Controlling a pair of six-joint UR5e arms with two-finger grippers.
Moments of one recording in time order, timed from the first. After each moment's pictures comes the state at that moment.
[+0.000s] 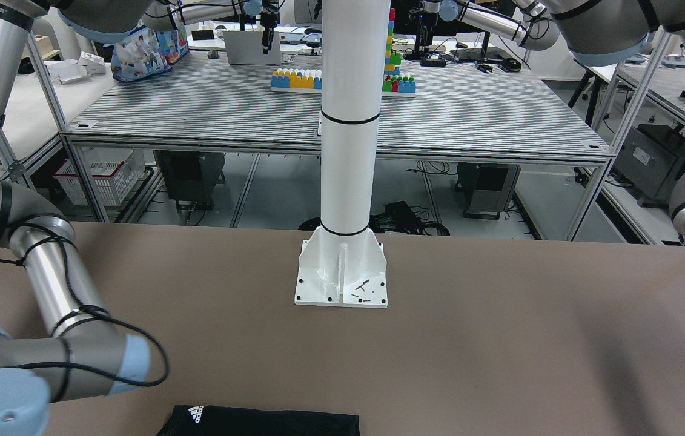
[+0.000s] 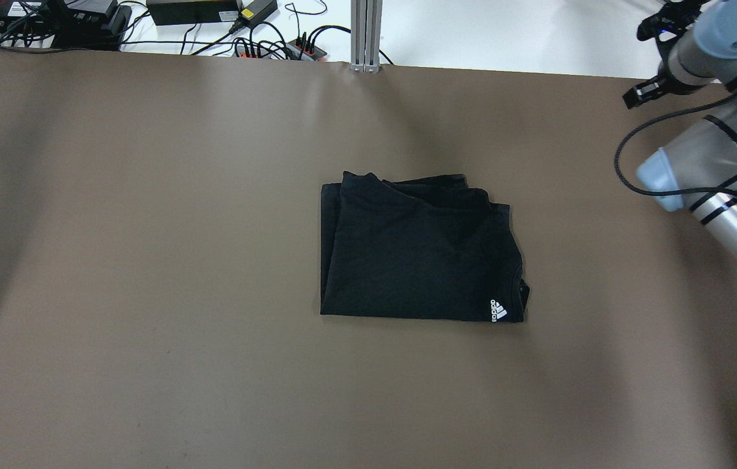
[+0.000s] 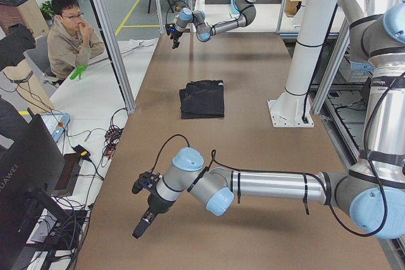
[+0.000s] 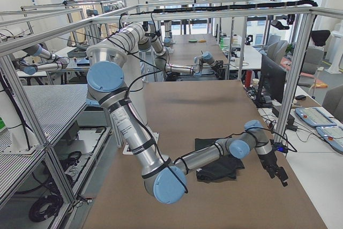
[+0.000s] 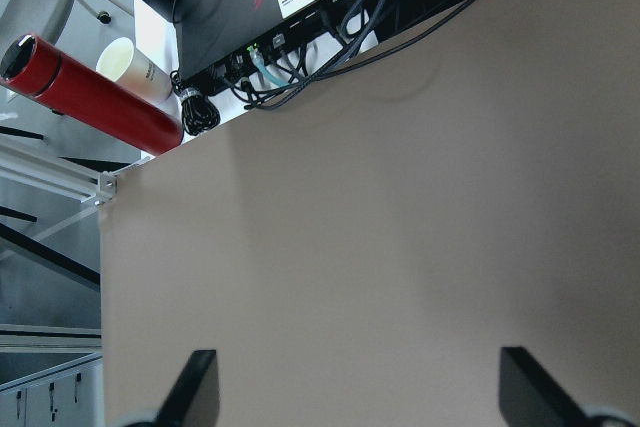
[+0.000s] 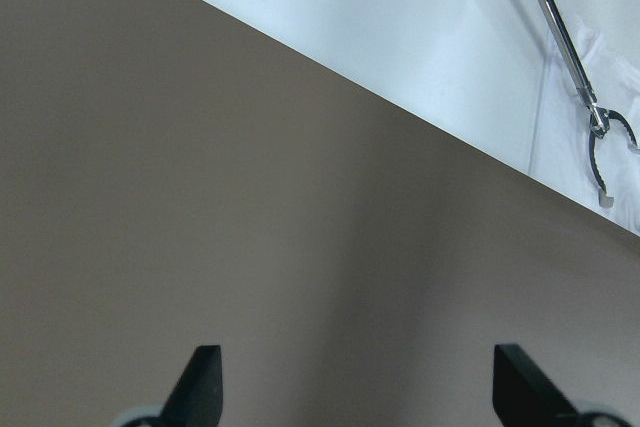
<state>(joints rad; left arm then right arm) -1.47 -1.76 -1.41 -2.21 -1.85 -0.12 1.19 -1.01 1.33 -1.27 1.73 0.29</state>
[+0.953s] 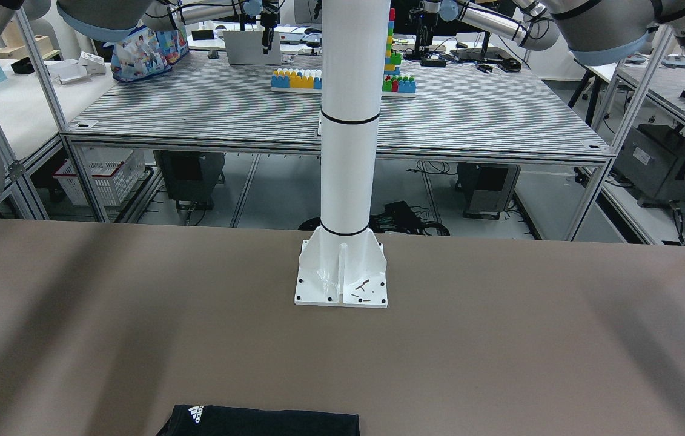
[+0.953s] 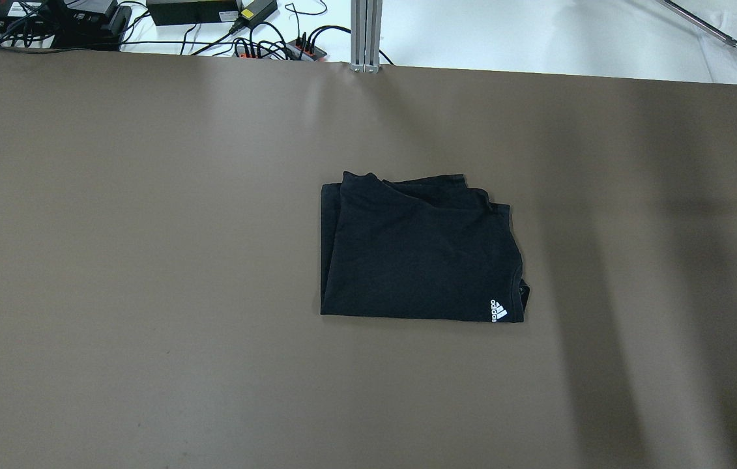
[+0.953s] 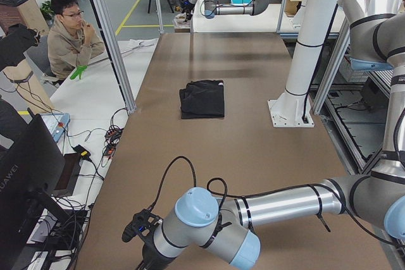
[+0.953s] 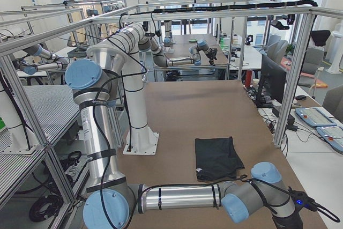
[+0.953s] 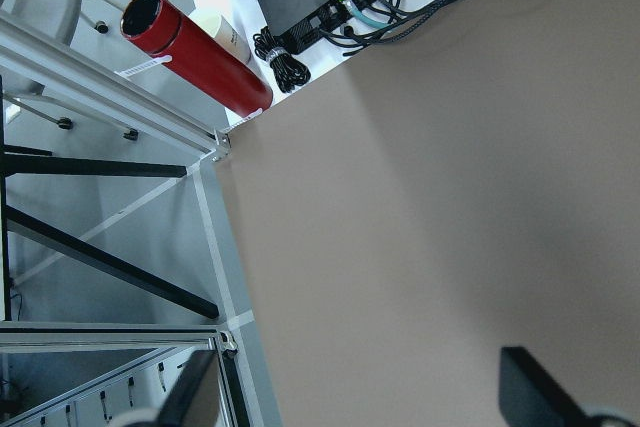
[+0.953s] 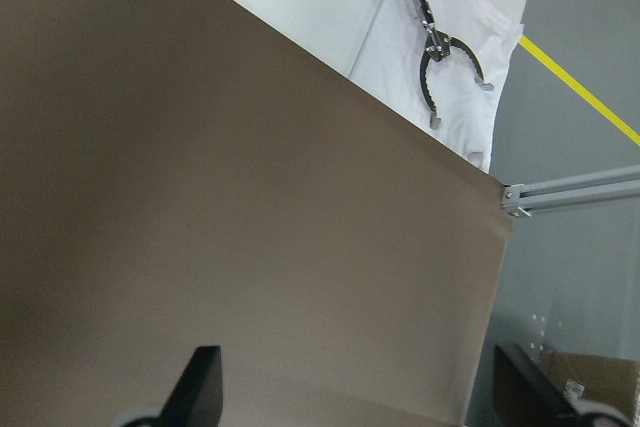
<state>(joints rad) -1.78 -1.77 -1.26 -2.27 -2.08 0.23 1.60 -1.27 1.34 -1.08 1.96 -0.15</state>
